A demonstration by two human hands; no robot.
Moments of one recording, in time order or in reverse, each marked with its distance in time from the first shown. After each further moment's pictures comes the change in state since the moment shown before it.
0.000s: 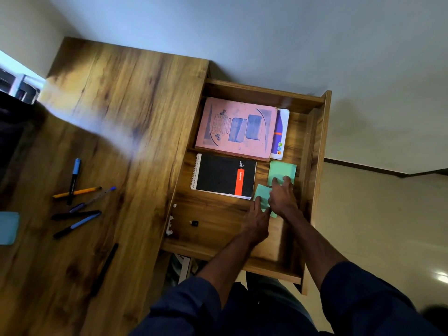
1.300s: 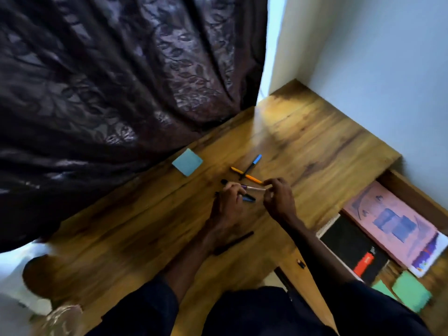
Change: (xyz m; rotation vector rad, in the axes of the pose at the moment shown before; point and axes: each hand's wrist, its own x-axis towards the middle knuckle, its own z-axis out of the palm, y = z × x) left_hand -0.308 -0.336 -0.134 -0.534 1.116 -0.552; right_hand -0.148 -0.437 -0.005 0.350 0.175 -0.913
